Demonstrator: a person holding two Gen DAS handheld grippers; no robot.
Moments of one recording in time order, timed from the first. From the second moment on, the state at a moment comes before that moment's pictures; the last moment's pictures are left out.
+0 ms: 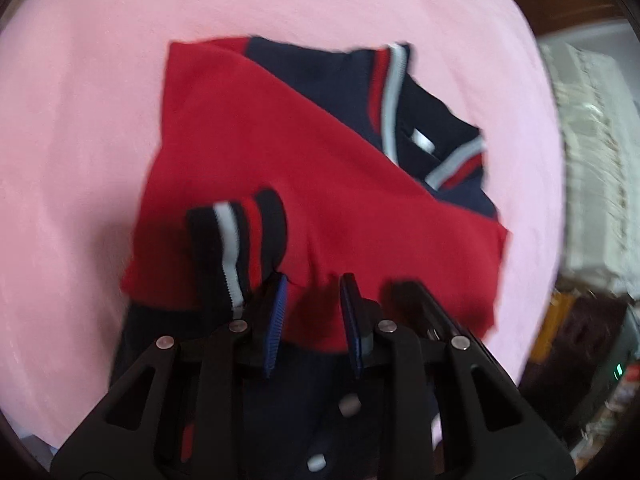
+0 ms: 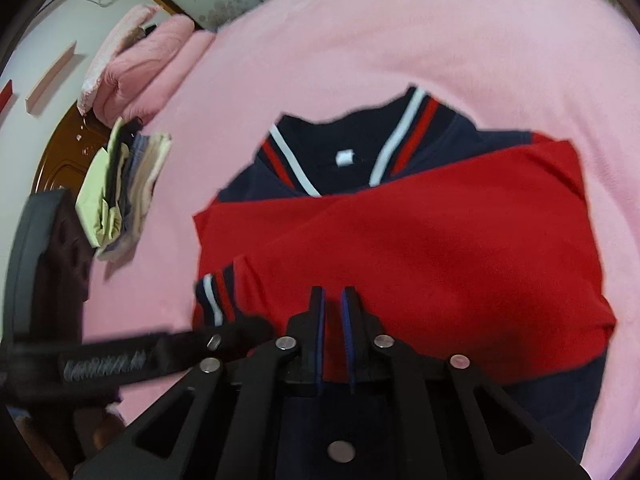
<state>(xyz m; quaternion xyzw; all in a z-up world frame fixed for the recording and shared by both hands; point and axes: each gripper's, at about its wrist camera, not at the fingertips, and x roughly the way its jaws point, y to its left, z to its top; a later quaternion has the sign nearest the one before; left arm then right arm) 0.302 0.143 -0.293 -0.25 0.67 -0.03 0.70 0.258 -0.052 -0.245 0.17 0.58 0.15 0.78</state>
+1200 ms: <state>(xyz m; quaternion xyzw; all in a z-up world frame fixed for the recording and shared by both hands) 0.321 0.128 -0.306 -0.20 0.68 -0.02 0.71 0.333 -0.197 -0.309 0.29 0.61 0.13 0.72</state>
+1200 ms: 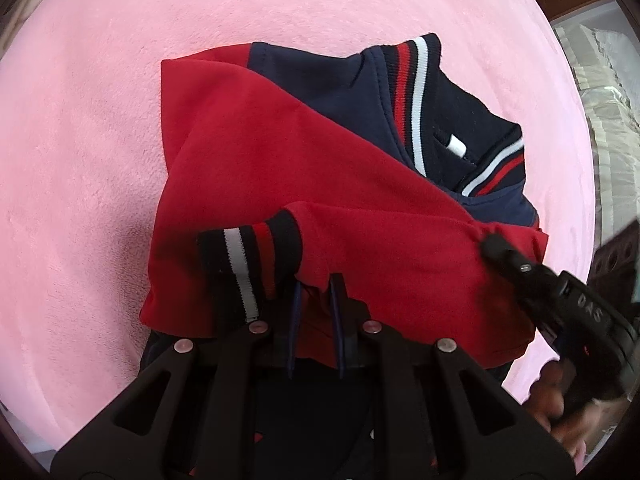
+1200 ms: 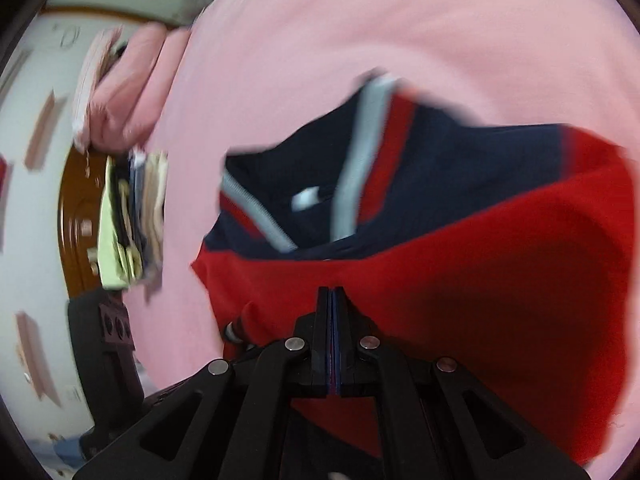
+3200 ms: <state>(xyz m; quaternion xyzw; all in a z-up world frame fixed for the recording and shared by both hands) 0.280 0.101 -0.262 -0.04 0.65 0.01 0.75 0.231 -0.241 -0.286 0.24 0.58 0.00 0.78</state>
